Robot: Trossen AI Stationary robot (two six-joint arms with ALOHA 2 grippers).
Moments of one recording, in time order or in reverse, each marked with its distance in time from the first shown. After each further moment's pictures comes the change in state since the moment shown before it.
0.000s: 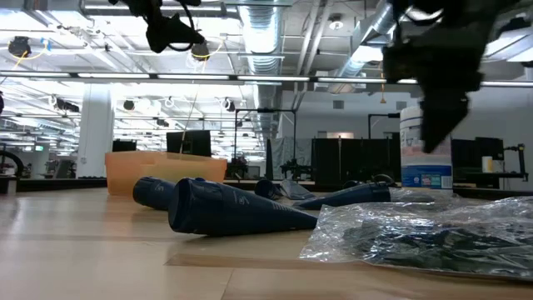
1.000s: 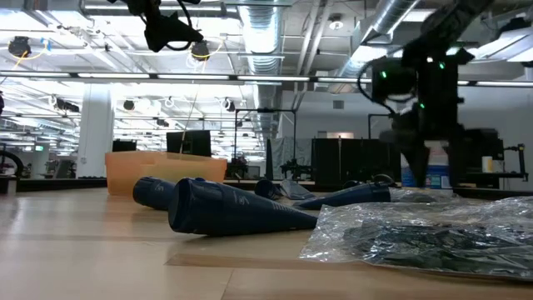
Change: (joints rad) left arm 0.001 -0.012 0.000 -0.001 -0.010 -0.019; right arm -0.532 0.072 -0.130 -0.112 0.023 0.342
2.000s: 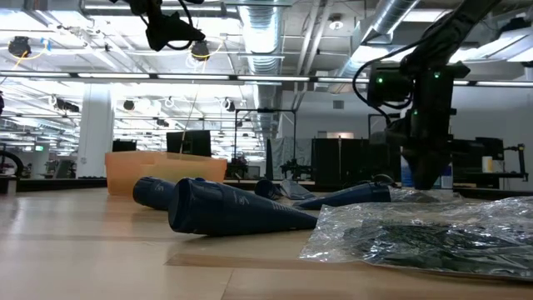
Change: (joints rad) left arm 0.003 0.000 0.000 0.021 -0.028 0.000; right arm -0.040 0.005 -0.039 0.164 -0.076 -0.078
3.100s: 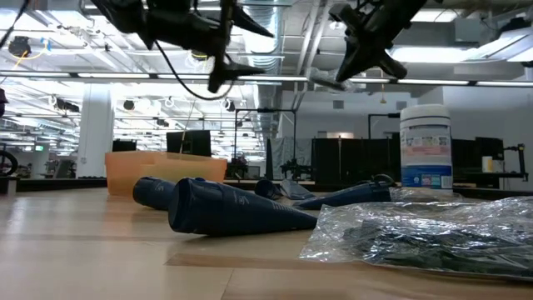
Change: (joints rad) left arm 0.308 0.419 -0.001 0.681 0.233 -0.483; right arm 0.081 -0.157 0.459 0.017 0.093 -0.216
